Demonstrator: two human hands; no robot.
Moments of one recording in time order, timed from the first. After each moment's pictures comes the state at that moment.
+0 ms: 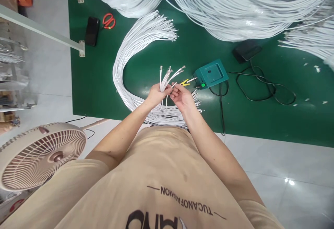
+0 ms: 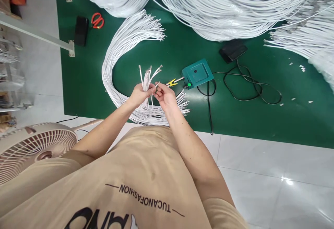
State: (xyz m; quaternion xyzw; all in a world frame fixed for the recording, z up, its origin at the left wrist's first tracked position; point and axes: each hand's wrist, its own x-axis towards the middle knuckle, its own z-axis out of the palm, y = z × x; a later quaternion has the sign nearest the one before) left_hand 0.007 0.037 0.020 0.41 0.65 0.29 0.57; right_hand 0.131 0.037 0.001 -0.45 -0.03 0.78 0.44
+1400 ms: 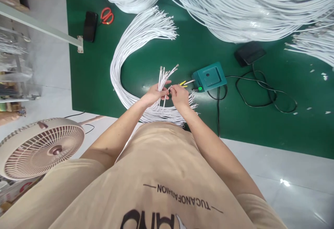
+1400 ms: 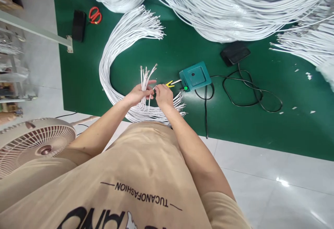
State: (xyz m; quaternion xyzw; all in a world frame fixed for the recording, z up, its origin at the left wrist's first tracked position) left_hand 0.015 0.051 0.014 0.29 0.63 0.26 0.67; right_hand 0.152 0.044 -0.037 -0.60 -0.61 0.45 0.24
